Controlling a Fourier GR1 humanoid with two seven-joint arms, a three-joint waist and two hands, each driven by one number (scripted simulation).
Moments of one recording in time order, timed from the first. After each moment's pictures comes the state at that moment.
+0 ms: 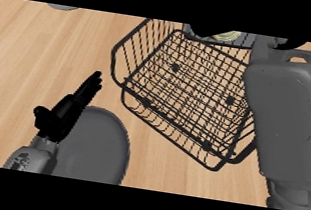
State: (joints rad) left arm -0.12 0.11 -0.09 -1.36 0.01 -0.10 -0.09; right arm -1.05 -0.08 -0.04 -1.40 0.72 0.13 0.96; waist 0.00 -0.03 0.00
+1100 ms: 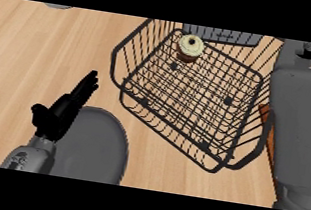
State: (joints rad) left arm -0.12 0.12 -0.06 -1.34 0.01 -0.09 -0.09; right arm -0.99 -0.11 -0.11 -1.45 0.67 -0.22 1.07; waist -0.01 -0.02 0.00
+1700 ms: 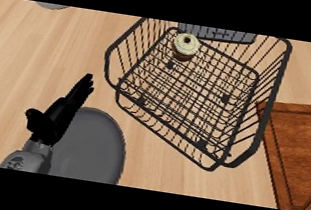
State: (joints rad) left arm -0.08 0.12 -0.05 -1.35 0.01 -0.09 -0.10; right arm -0.73 -0.28 -0.40 -1.88 0.63 -0.23 1.04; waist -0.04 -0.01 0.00
